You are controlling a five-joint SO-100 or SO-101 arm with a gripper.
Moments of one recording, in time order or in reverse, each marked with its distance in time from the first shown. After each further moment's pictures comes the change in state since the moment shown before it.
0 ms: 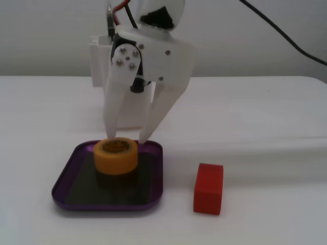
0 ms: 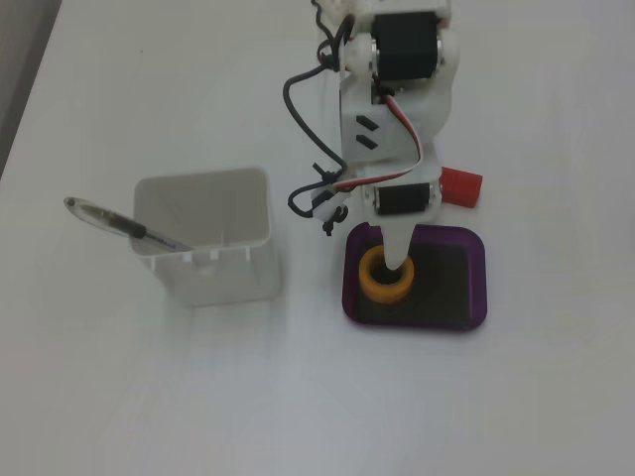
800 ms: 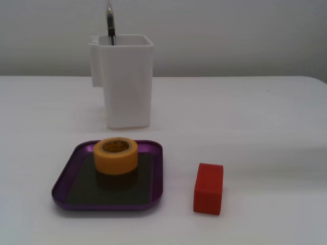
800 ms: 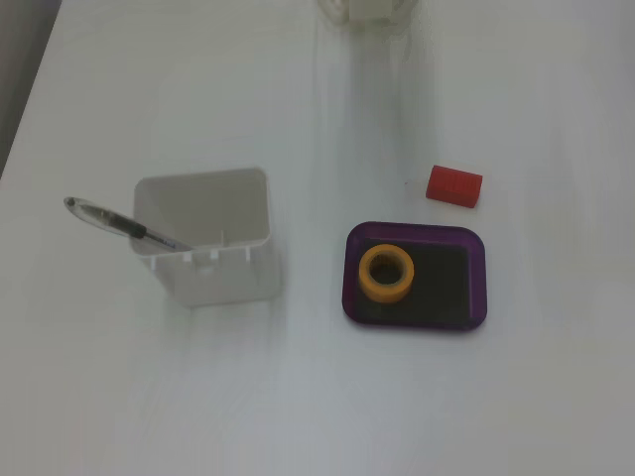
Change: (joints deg) arm 0.1 58.3 6.3 29.1 1.1
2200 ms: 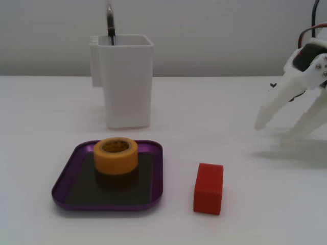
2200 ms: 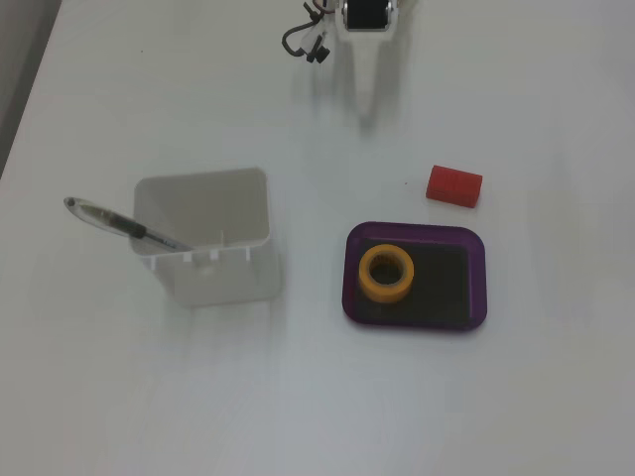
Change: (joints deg) arm 5.8 70.5 106.7 -28.7 6.9
